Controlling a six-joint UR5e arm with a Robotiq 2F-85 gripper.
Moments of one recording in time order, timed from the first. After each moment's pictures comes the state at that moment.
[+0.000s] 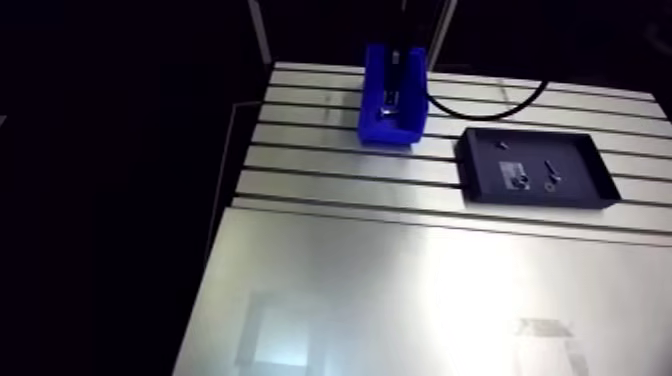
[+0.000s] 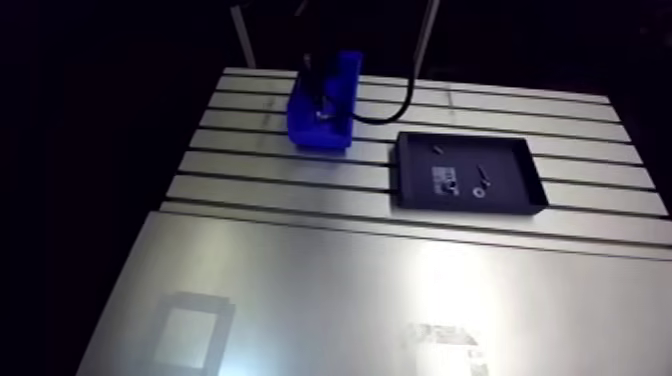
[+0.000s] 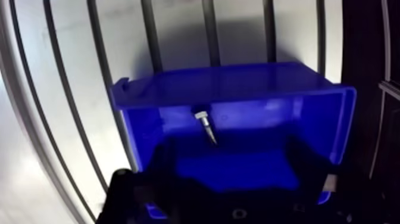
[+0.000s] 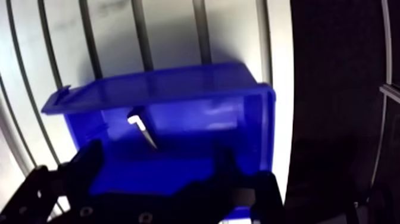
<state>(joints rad) 0.08 -0.99 1.58 -2.09 -1.64 -2.94</state>
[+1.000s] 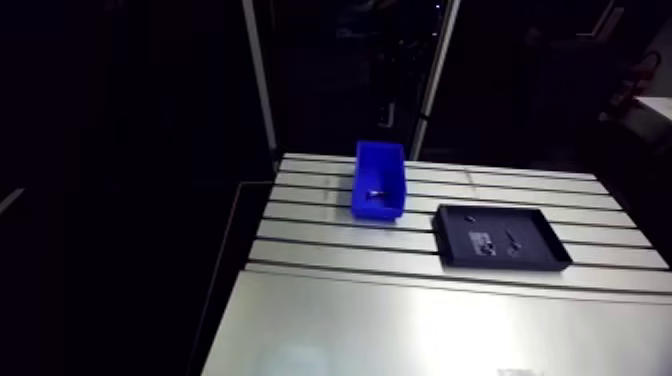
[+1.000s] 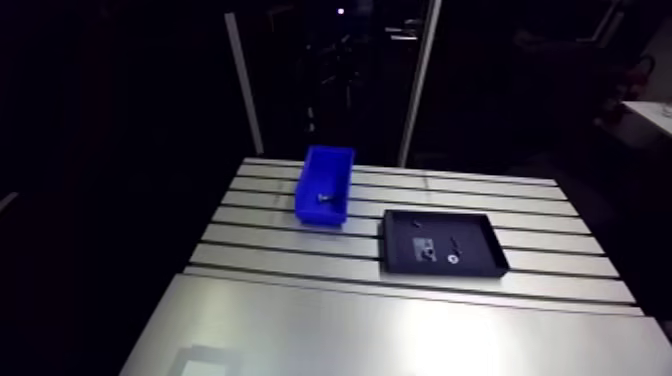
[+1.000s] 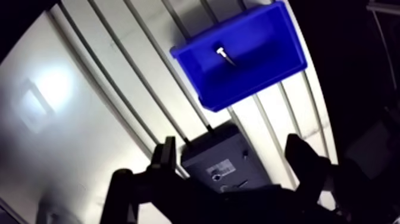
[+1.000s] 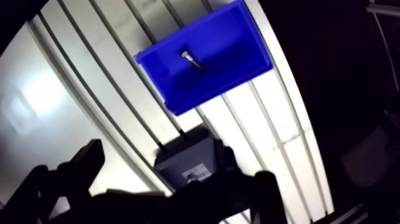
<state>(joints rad) 0.07 -1.28 1.53 -1.77 -1.65 -2.50</state>
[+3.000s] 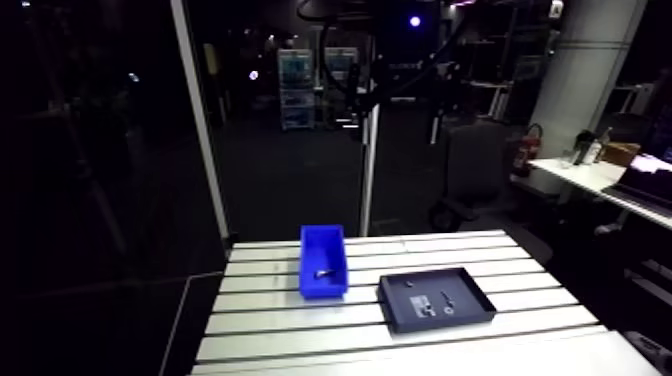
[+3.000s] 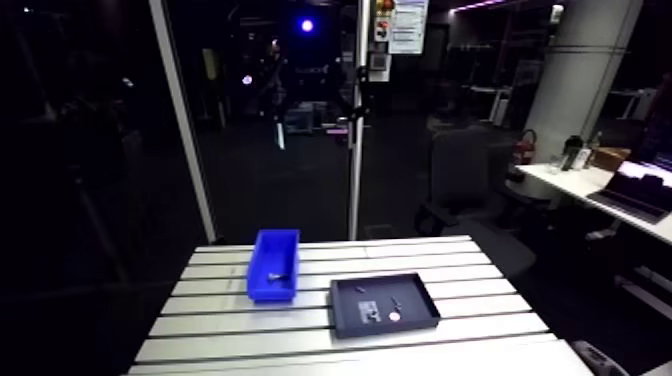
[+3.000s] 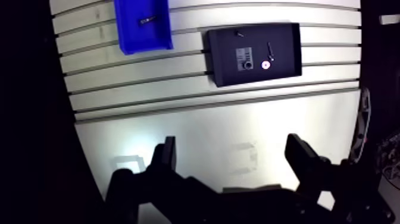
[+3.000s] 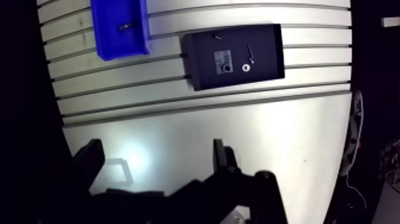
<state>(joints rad) -0.12 -1.57 1.52 -1.50 -1.61 -1.58</state>
